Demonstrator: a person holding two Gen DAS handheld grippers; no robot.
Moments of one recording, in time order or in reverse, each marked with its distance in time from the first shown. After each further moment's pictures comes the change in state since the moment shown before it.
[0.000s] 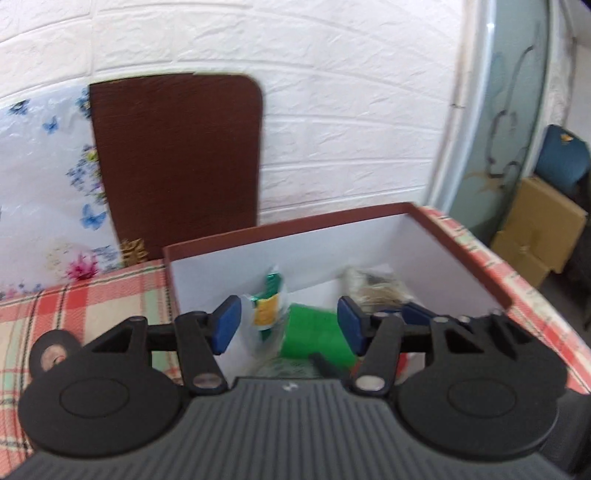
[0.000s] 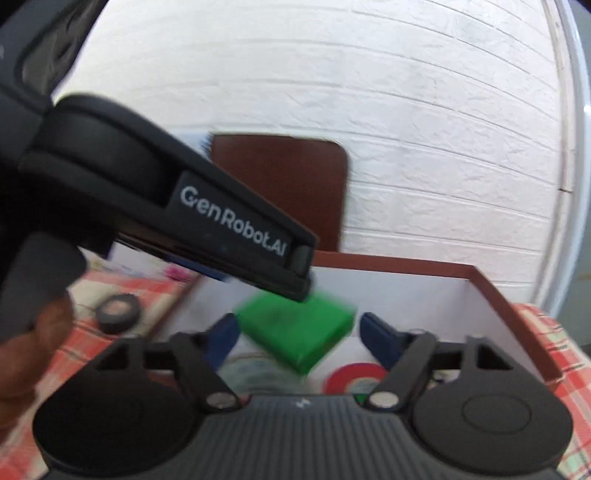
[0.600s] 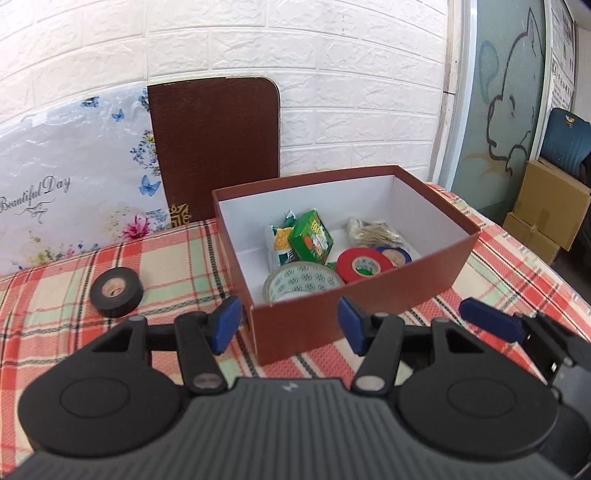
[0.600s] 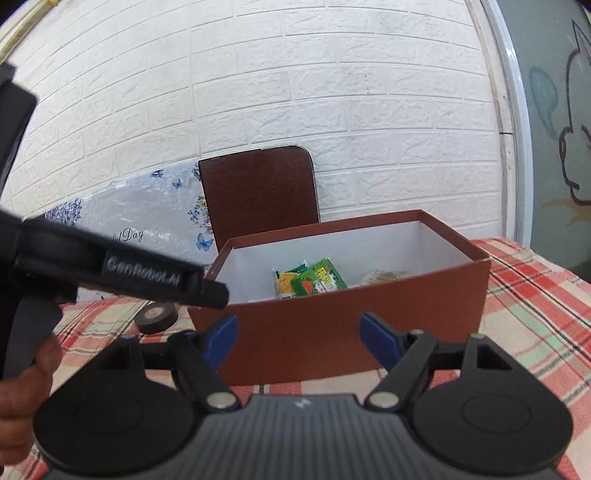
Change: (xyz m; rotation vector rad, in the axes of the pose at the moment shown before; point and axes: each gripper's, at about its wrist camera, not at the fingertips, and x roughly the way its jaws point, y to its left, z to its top) left arm -0.091 -0.017 -0.055 0.043 -0.009 0.088; right arm -0.124 -0.016 -0.036 0.273 -0.026 0.061
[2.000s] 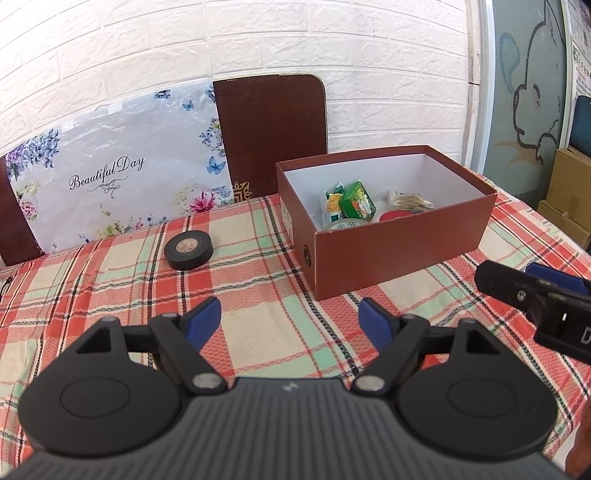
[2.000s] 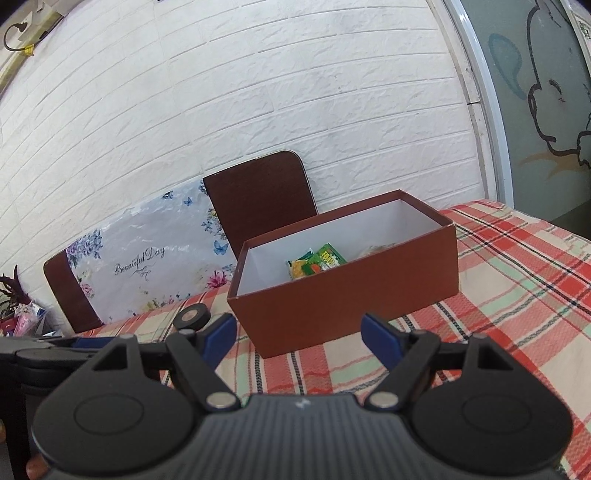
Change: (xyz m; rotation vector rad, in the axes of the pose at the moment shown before) left arm -0.061 0.013 -0.047 0.000 0.001 0.160; right arm -0.063 -0.001 -0.004 0.143 0.037 0.030
